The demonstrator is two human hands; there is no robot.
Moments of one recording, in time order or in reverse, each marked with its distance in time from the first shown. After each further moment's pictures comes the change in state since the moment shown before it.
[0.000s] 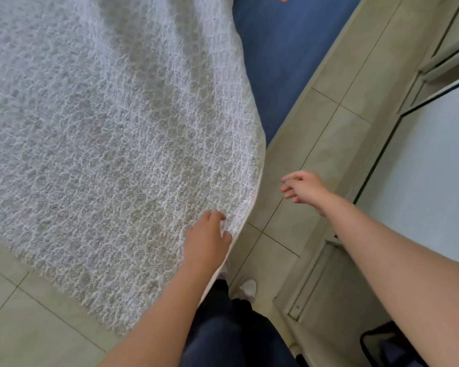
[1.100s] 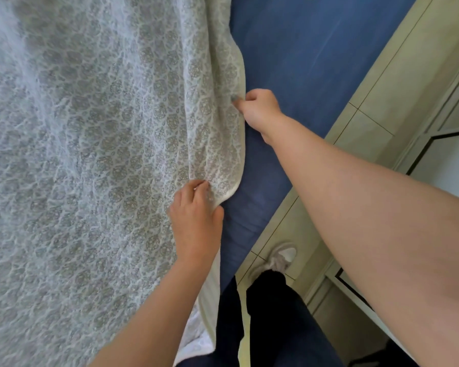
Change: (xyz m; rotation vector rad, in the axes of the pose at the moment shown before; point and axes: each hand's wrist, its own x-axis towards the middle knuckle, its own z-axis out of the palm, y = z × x) left_hand 0.221 0.051 -0.069 -0.115 0.342 -0.072; right_hand 0.228 -0.254 0.027 -0.058 0.003 -0.226
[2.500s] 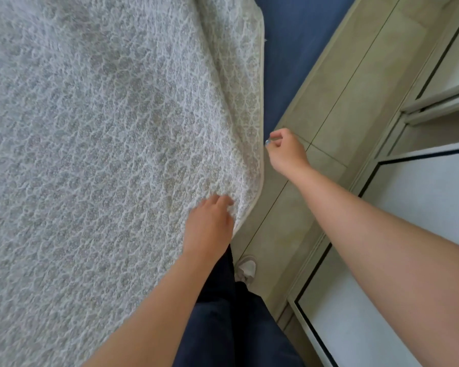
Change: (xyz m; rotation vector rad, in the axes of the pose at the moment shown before) left_hand 0.068 0.217 0.061 0.146 -0.244 0.235; right_hand 0.042 0.066 -0.242 -0.143 0.160 0.019
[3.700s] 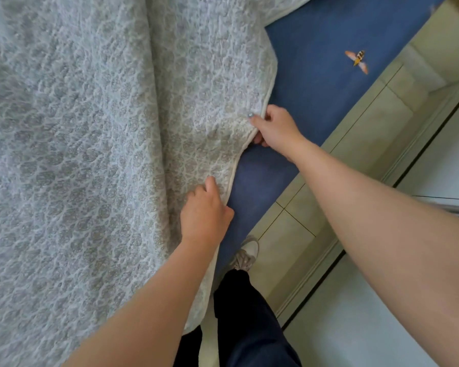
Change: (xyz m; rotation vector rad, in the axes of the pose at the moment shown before) left_hand 0.293 0.093 -0.059 0.034 0.003 -0.298; right_hand 0.279 -0.161 -0.113 0.056 -0.252 -0.181
